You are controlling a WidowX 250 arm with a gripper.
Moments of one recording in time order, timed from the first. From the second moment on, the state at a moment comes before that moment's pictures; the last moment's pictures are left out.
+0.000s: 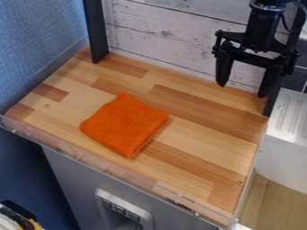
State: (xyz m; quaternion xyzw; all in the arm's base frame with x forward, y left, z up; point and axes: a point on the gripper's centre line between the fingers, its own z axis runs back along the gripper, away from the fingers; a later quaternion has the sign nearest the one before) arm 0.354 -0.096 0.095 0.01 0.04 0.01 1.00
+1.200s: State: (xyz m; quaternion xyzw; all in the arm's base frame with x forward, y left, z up) arm 0.310 0.034 0.082 -0.01 -0.03 -0.24 0.97
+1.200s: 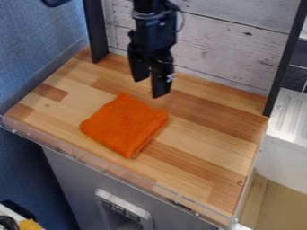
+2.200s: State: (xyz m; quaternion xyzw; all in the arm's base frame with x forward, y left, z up) arm 0.288 0.057 0.065 -0.01 0.00 -0.32 0.95
